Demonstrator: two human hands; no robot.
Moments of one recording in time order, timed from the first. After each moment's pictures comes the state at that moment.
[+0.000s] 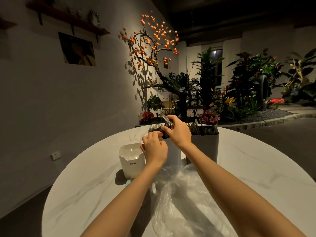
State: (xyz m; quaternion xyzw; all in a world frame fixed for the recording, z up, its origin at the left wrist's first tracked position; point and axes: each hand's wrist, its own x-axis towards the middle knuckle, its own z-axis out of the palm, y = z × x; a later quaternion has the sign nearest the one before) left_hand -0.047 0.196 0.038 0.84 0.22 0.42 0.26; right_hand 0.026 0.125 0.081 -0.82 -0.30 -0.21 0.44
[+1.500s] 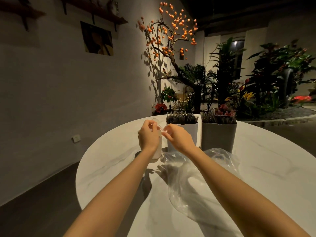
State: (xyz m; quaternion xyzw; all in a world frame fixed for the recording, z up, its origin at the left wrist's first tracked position) left_hand -0.112 0.236 0.044 0.71 0.26 0.50 0.42; right_hand -0.031 0.149 0.036 -0.82 -0.44 -0.14 0.33
